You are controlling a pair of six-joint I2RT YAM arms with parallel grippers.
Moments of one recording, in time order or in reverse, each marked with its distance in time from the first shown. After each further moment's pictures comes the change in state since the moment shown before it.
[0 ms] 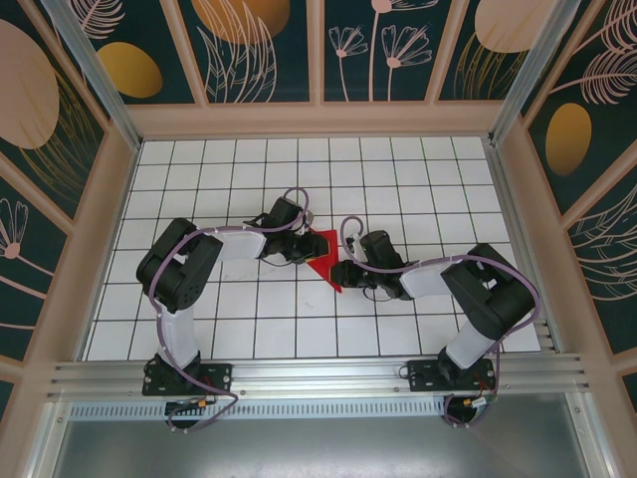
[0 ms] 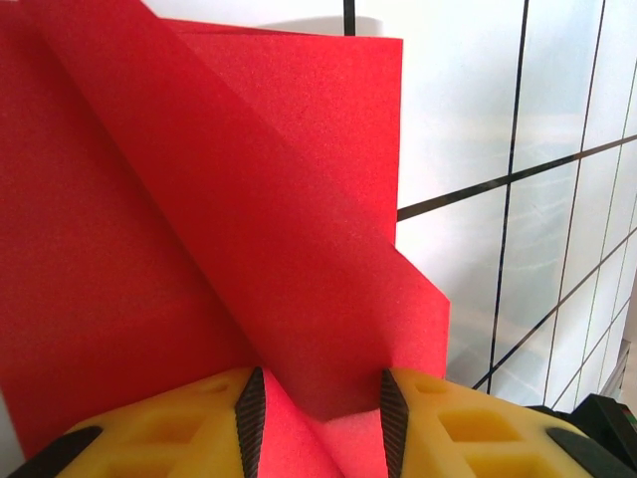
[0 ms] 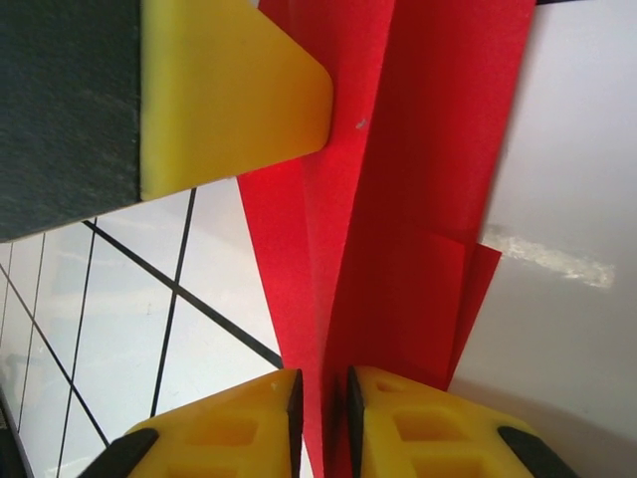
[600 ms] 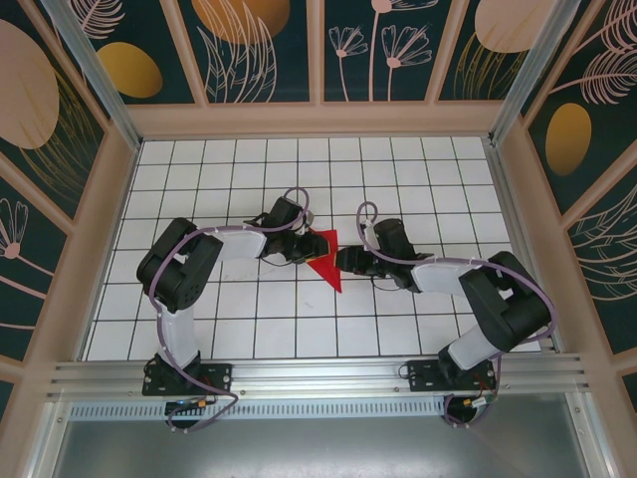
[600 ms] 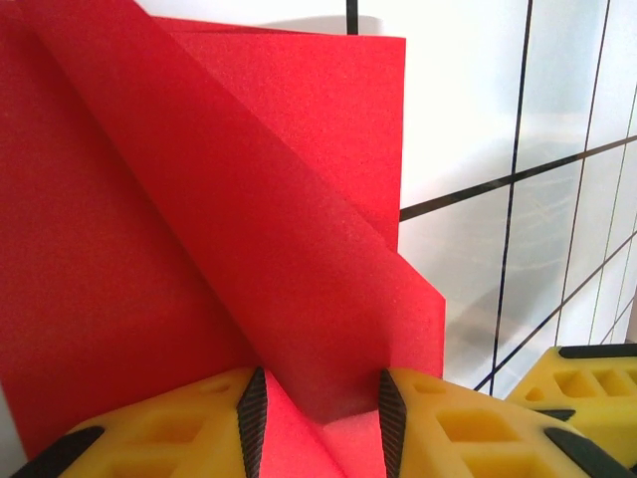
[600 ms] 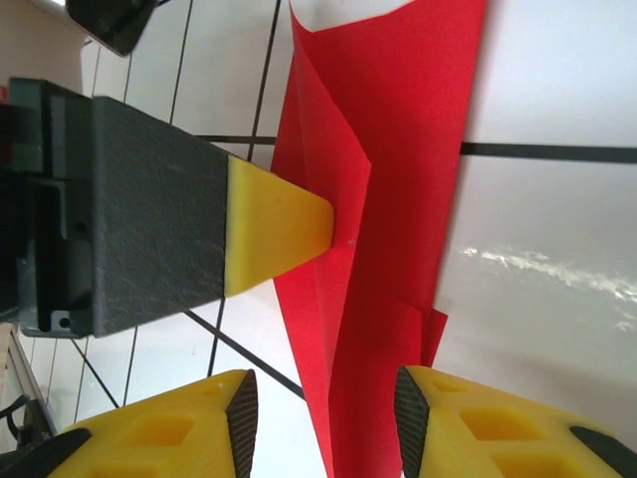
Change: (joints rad) left arm 0.000 0.002 0.007 -0.012 -0.003 0.004; right arm -0.102 -0.088 0.038 -0.077 -0.062 -0.008
